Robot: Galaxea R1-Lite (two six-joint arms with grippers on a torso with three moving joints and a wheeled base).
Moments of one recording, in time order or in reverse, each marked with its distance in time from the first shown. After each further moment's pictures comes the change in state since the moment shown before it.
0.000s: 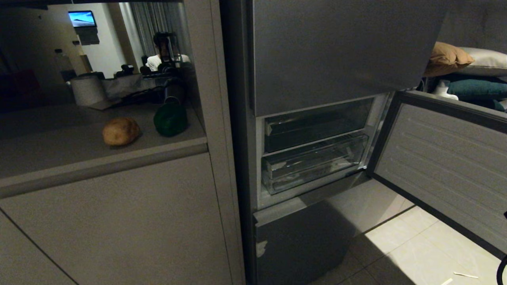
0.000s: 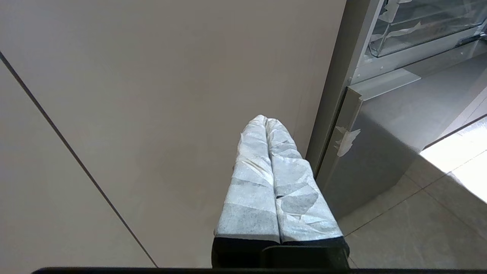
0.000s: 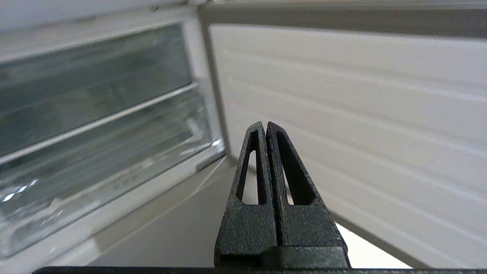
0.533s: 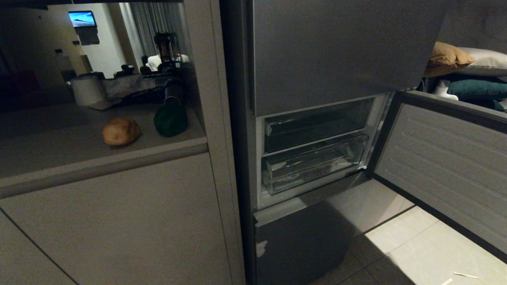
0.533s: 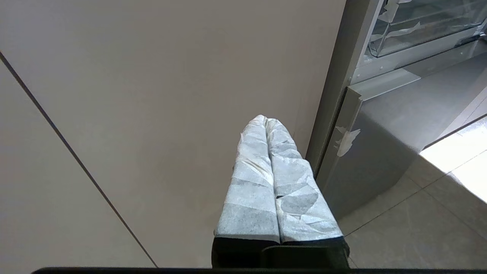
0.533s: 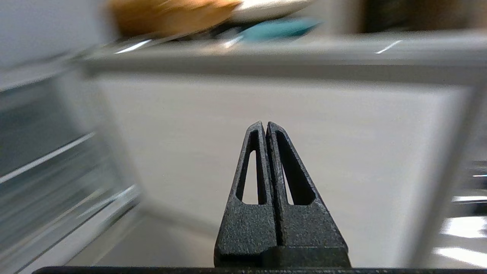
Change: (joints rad) left arm 0.000 0.000 0.000 0.000 0.000 -0.001; right arm -0.321 -0.023 -0.057 0.015 -0.024 0.005
